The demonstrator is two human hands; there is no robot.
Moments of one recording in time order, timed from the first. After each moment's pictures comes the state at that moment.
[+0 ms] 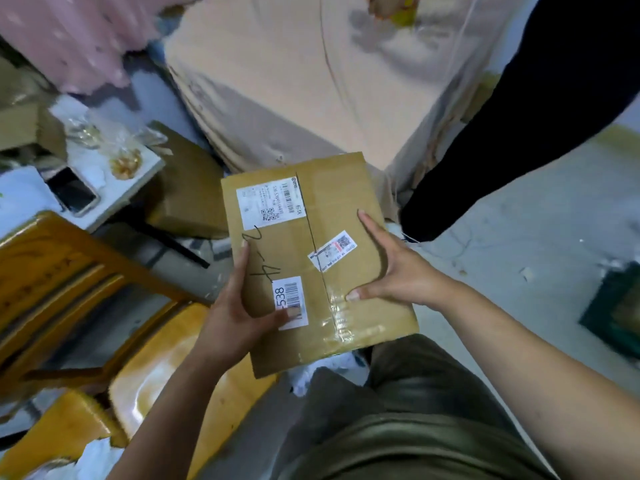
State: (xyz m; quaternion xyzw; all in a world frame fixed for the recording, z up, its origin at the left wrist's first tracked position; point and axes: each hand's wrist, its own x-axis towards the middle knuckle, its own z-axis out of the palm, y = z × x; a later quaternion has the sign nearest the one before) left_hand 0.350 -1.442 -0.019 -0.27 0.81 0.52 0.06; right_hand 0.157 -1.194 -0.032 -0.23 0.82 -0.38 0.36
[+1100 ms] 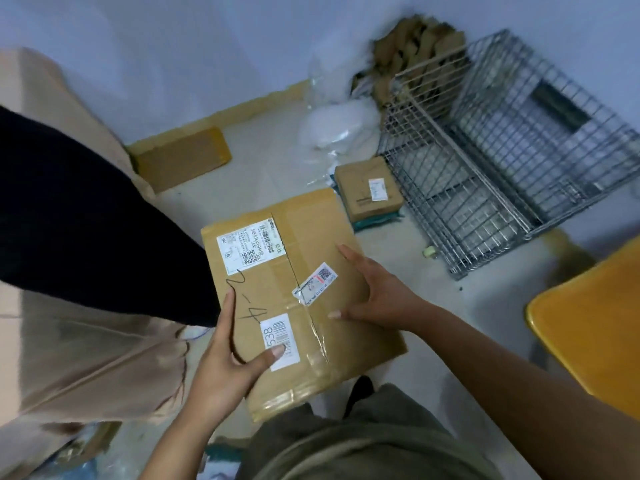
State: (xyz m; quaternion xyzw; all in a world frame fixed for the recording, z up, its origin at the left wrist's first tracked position) left_hand 0.122 -0.888 0.020 0.12 0.84 0.44 0.29; right_hand 0.206 -0.595 -0.007 0.21 0.84 -0.48 0.15
